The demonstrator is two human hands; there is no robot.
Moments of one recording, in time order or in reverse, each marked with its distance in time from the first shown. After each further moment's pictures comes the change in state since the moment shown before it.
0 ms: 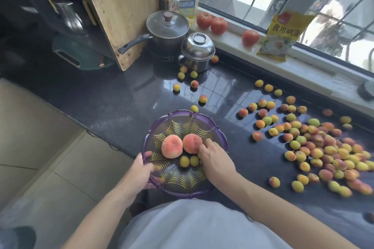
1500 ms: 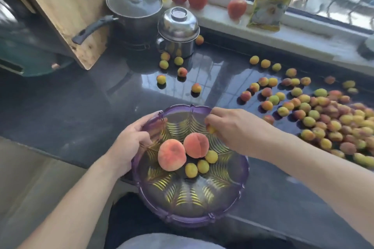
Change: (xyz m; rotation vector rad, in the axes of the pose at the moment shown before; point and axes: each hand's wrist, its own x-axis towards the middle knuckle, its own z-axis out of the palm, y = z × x) left_hand 0.109 0.058 -0.021 -0.174 -0.338 0.326; right_hand 0.039 0.027 -0.064 -0.177 0.032 -0.209
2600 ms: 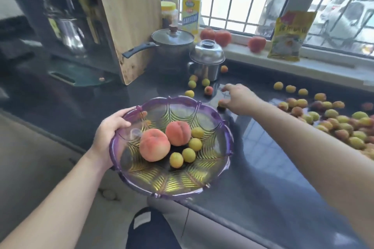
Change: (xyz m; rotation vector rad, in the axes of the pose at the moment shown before) left_hand 0.016 -0.033 -0.114 -0.297 0.142 0.467; right_hand 0.123 0.036 0.037 0.293 0.233 0.488
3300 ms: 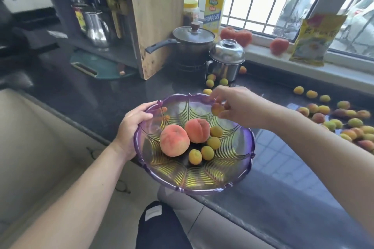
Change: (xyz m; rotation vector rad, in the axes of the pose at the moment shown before) left_hand -0.002 0.001 -0.001 0.053 -0.030 0.058; right_hand -0.060 -0.076 -0.020 -0.046 -0.066 -0.487
